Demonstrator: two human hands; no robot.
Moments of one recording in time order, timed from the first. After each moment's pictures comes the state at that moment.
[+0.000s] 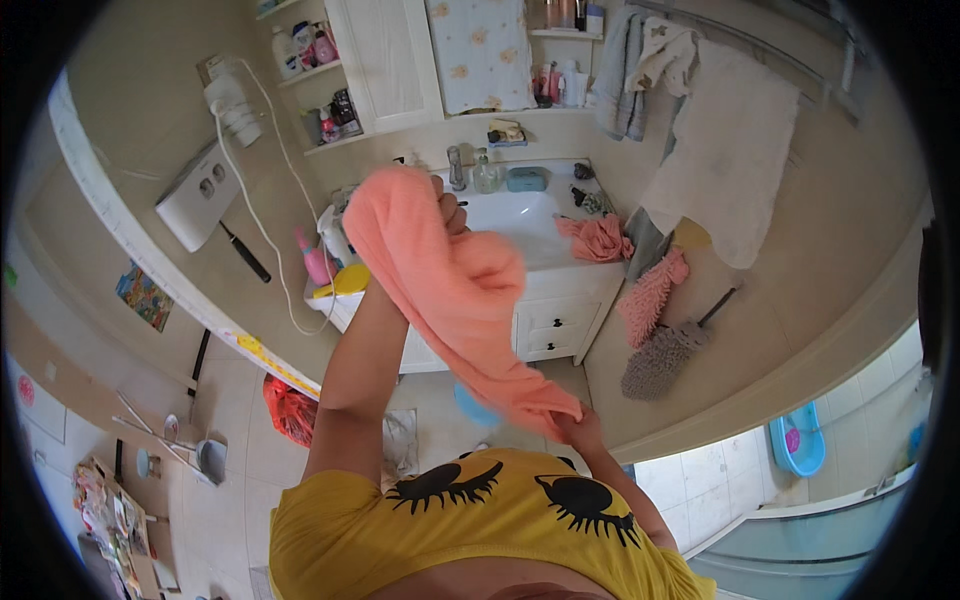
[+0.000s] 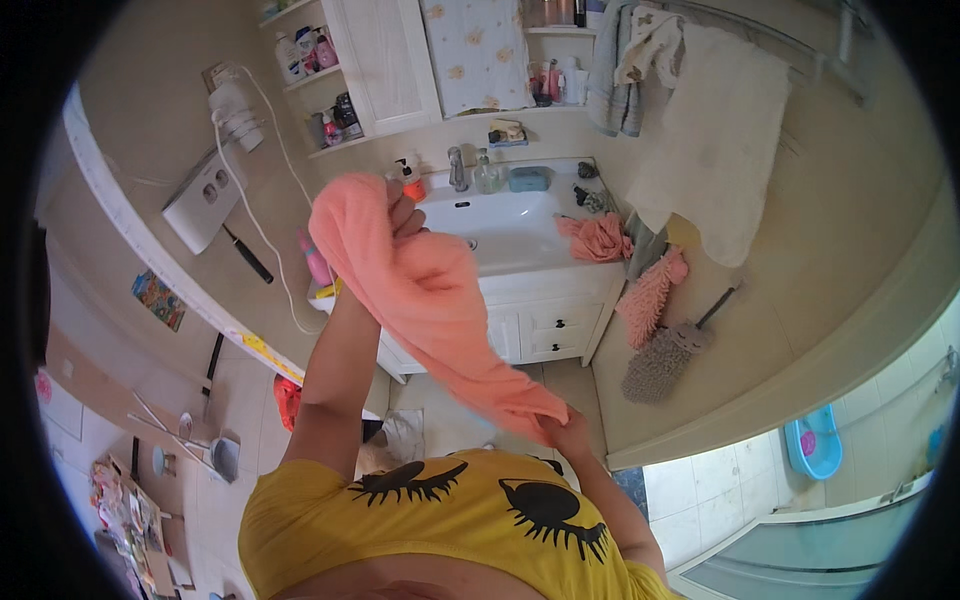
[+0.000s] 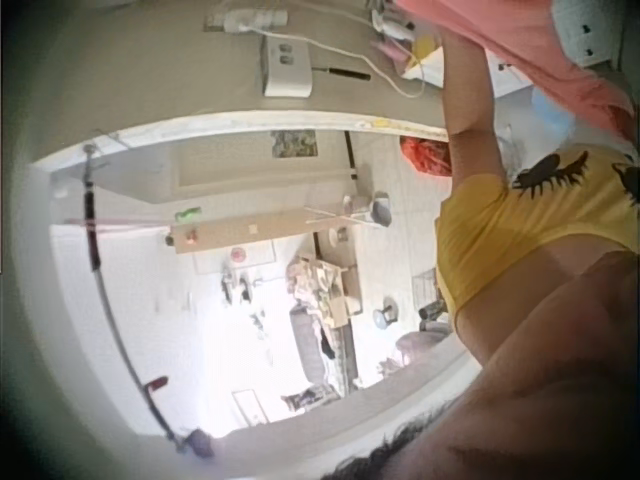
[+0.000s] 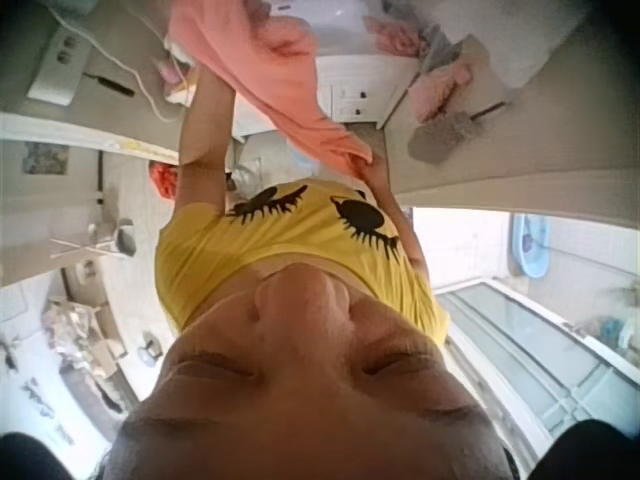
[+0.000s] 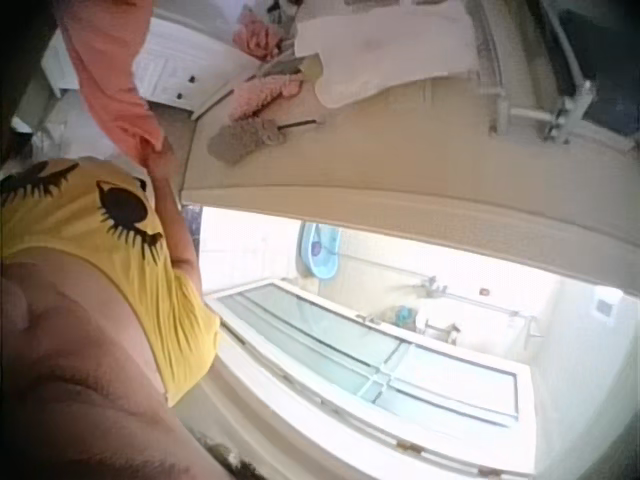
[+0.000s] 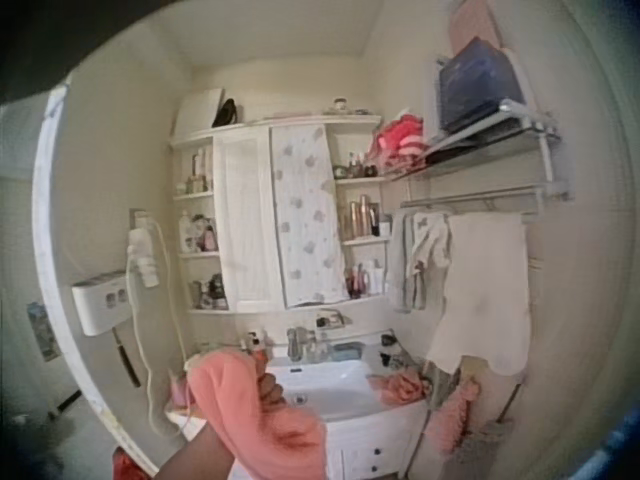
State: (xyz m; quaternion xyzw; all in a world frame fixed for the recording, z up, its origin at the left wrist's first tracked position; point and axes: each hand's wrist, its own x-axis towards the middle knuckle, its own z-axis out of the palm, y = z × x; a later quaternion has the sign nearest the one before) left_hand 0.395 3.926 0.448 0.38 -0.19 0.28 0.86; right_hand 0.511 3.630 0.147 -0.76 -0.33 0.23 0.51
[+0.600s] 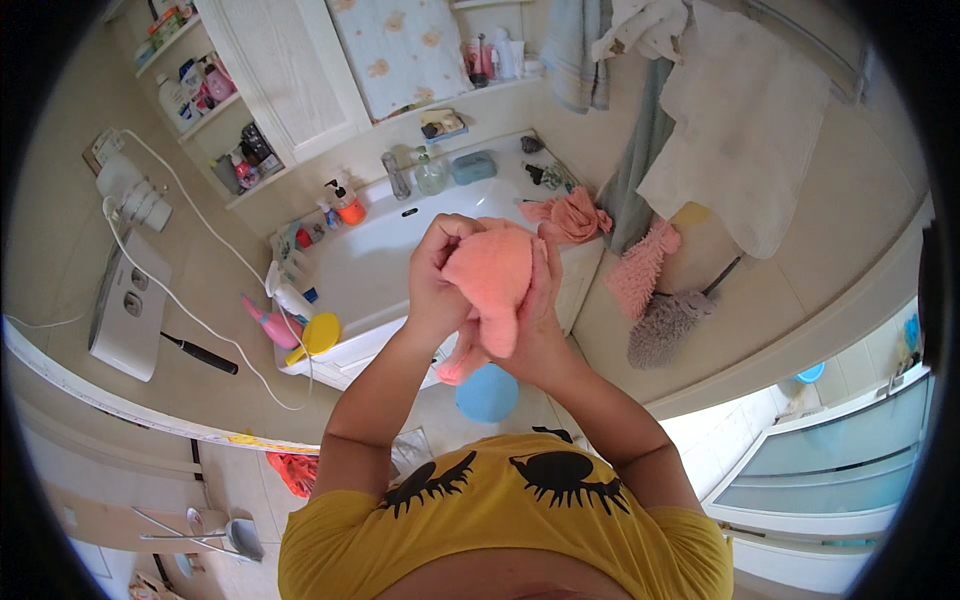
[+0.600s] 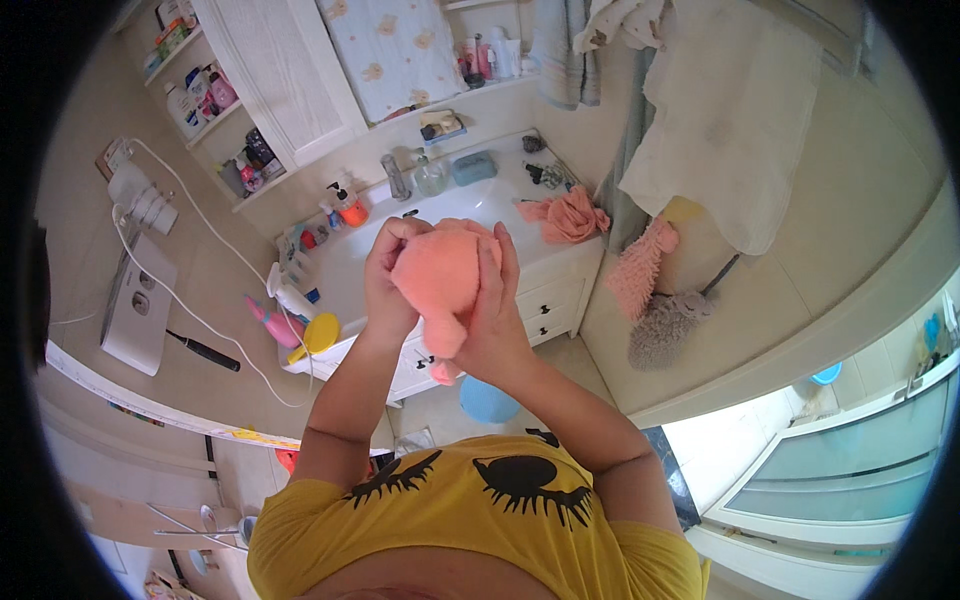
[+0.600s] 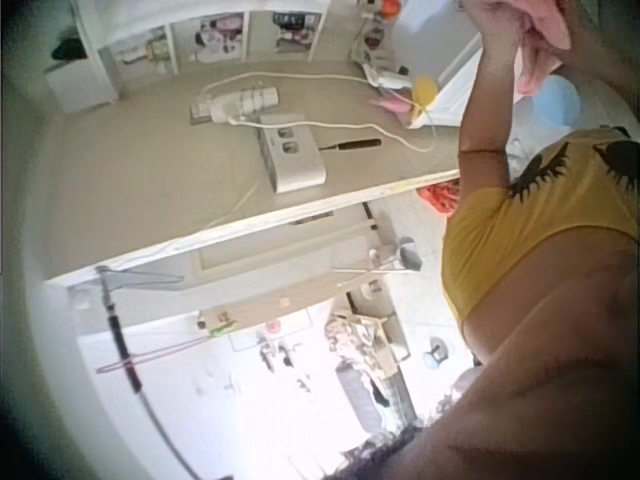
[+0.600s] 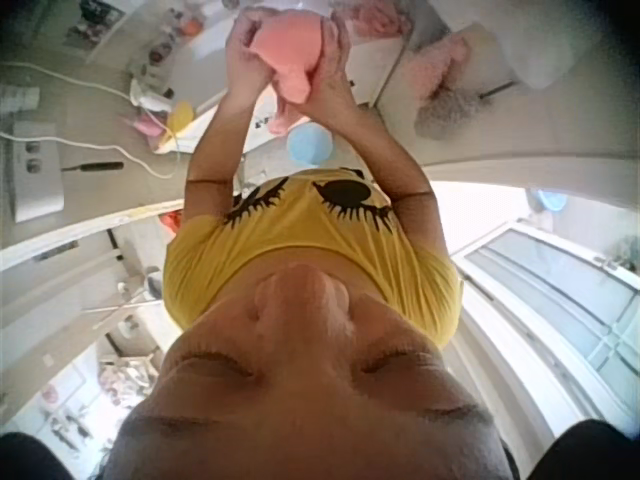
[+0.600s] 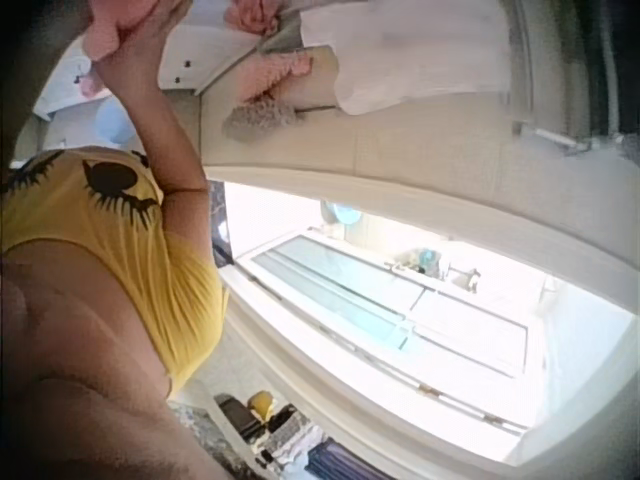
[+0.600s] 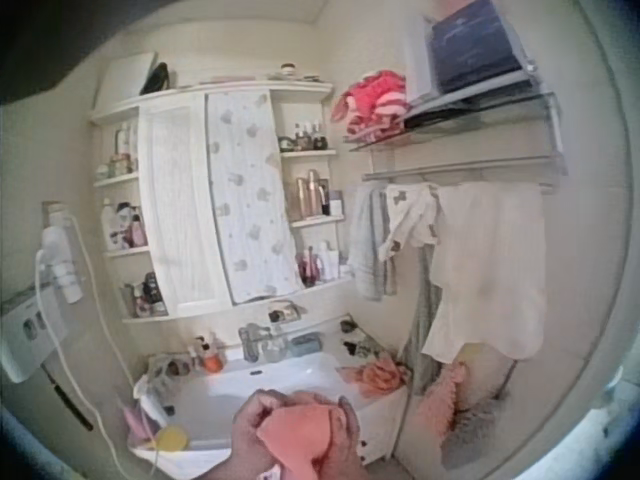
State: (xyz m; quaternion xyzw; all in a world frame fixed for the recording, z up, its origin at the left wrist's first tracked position) left_hand 0.452 3.959 0.425 0.67 -0.10 0.39 0.62; right_hand 0.500 3.849 0.385 -0.59 -0.50 -0.25 0.59
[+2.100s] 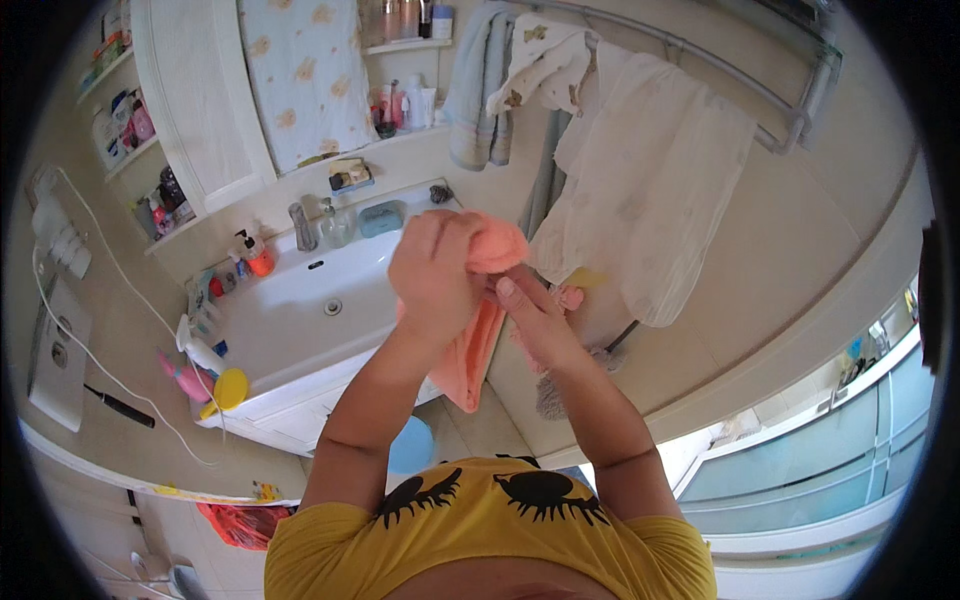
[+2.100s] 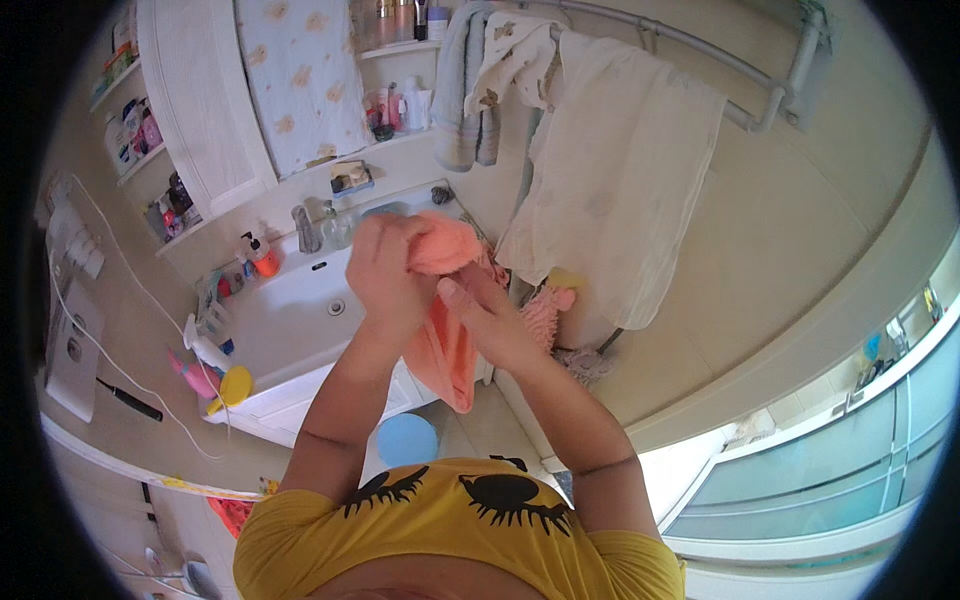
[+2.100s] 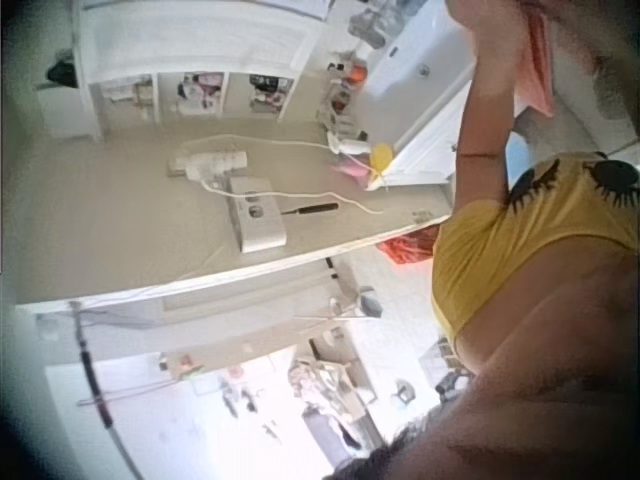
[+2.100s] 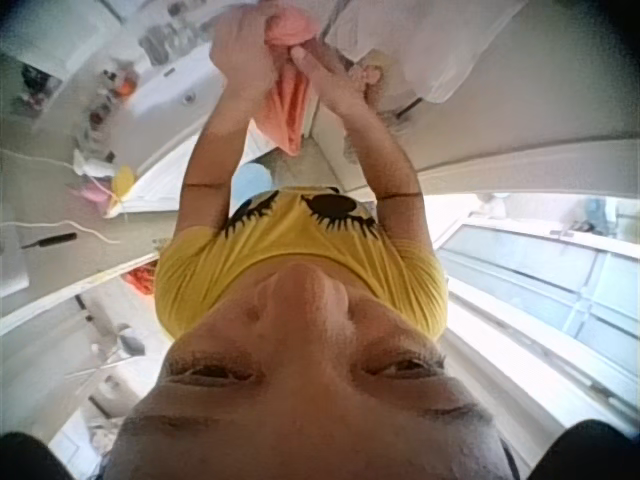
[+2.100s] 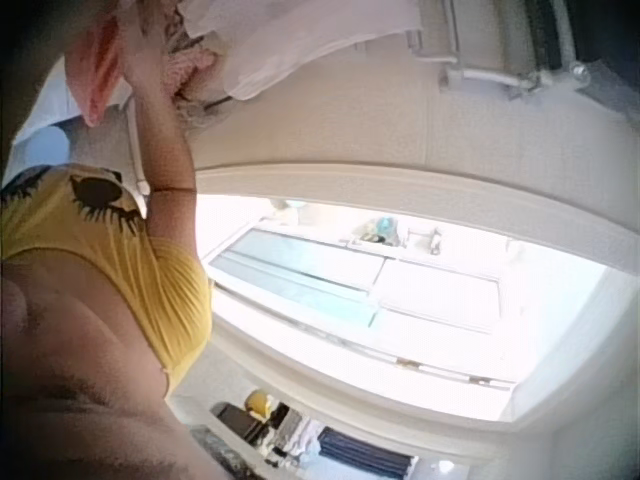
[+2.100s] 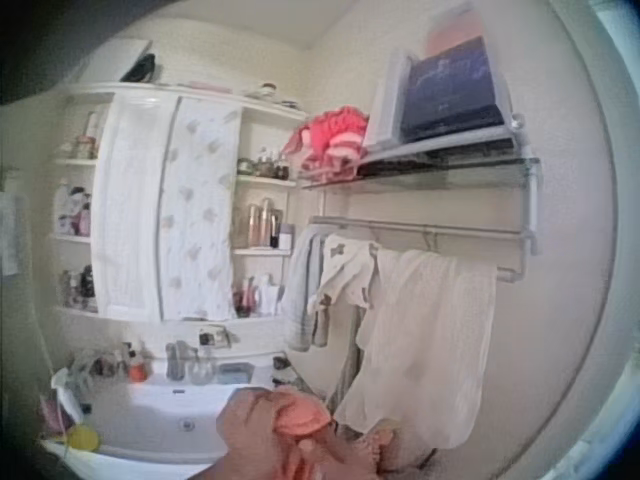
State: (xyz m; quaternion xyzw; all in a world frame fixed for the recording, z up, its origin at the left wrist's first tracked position) left_hand 0.594 3.889 0.468 0.75 0.00 0.65 0.14; right_hand 0.637 3.761 0.449 -0.56 -0.39 0.18 0.70
